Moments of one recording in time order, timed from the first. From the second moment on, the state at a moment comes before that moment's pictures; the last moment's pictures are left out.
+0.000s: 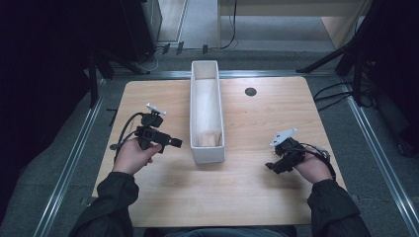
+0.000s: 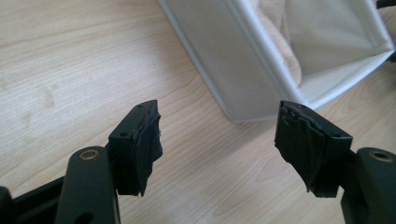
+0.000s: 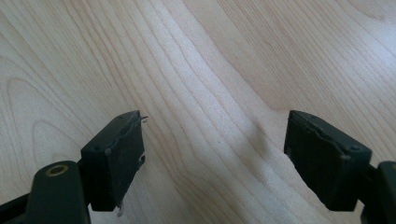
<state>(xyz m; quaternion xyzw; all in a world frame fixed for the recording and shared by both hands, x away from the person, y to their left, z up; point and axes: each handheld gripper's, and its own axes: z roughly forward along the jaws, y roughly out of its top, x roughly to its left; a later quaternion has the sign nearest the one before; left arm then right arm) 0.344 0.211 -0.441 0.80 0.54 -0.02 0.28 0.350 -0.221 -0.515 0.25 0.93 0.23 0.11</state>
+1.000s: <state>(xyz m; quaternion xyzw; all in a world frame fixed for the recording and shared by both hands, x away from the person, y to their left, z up) 0.334 0.246 -0.494 0.80 0.54 -0.03 0.26 0.350 -0.223 -0.515 0.26 0.93 0.23 0.11</state>
